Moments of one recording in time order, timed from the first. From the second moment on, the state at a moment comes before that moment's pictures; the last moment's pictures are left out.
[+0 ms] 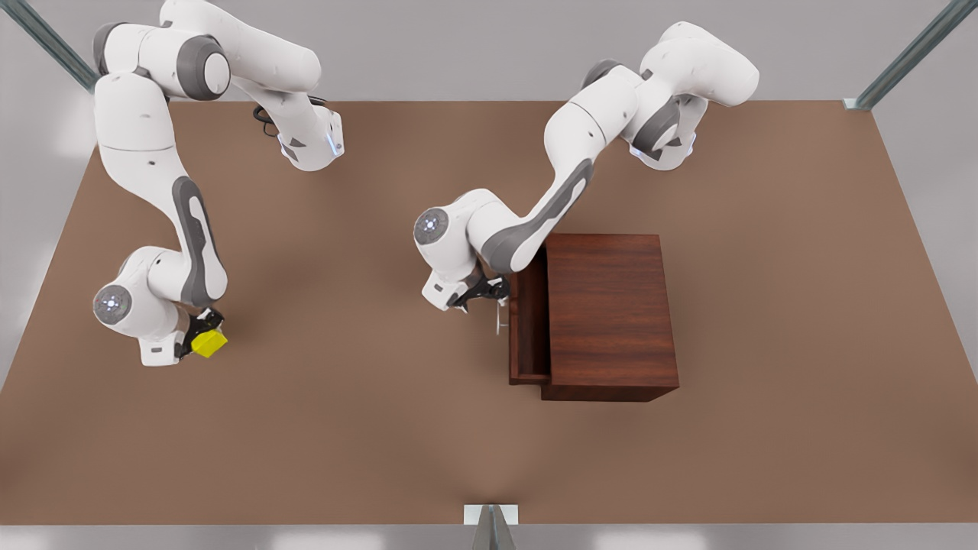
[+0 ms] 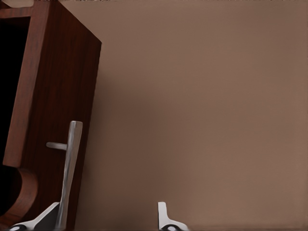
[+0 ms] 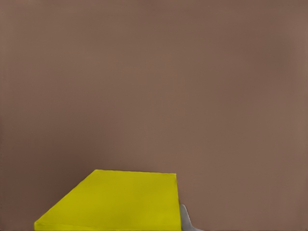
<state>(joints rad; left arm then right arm) -0.83 1.03 -0.06 -0.78 0.31 1.66 -1.00 -0.15 0.55 -0.07 -1.86 -0.02 2.35 -1.08</state>
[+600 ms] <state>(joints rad) -0.86 1.02 -0.05 -0.76 0.31 1.68 -1.03 0.04 0.58 -0.04 -1.62 -0.02 2.13 -1.10</state>
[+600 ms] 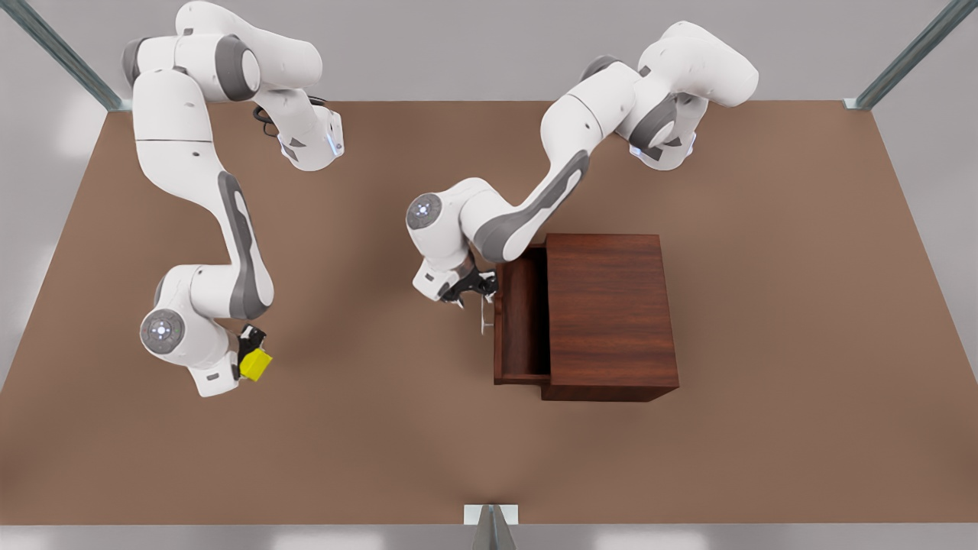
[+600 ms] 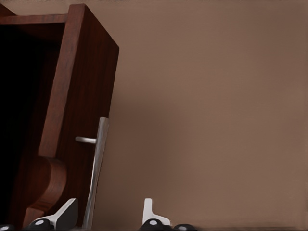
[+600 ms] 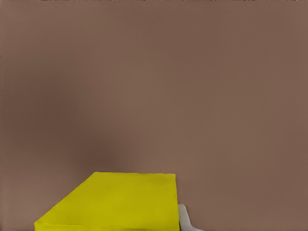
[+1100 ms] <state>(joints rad) -0.23 0.29 -0.16 -1.33 0.08 1.29 -0.79 0.35 0.62 0.09 -1.32 0.08 2.08 -1.10</state>
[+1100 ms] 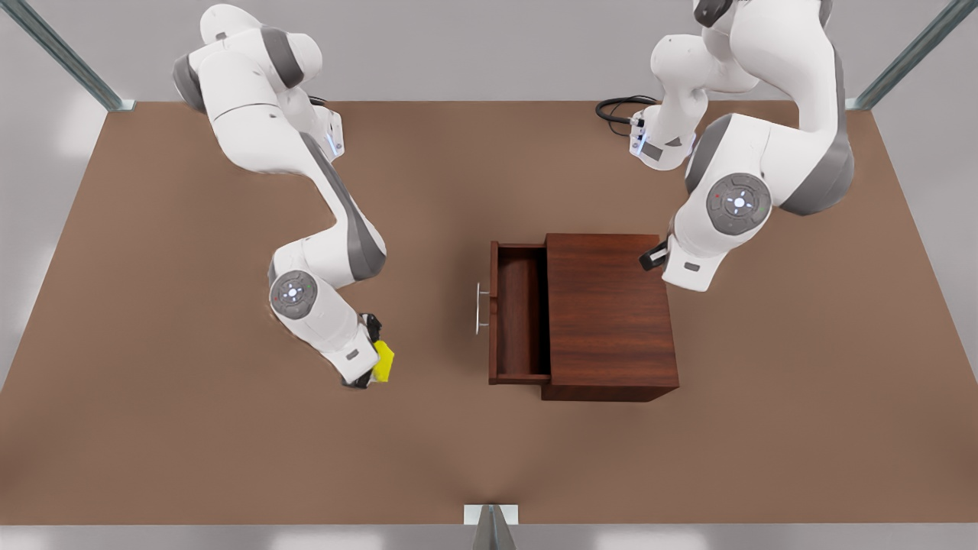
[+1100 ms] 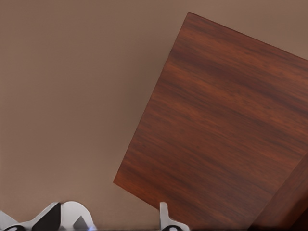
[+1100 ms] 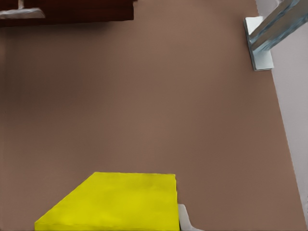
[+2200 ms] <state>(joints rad) -0.33 0.36 -0.16 -1.30 -0.01 1.29 -0.47 0.32 0.62 0.06 -1.19 0.29 1.87 -0.92</state>
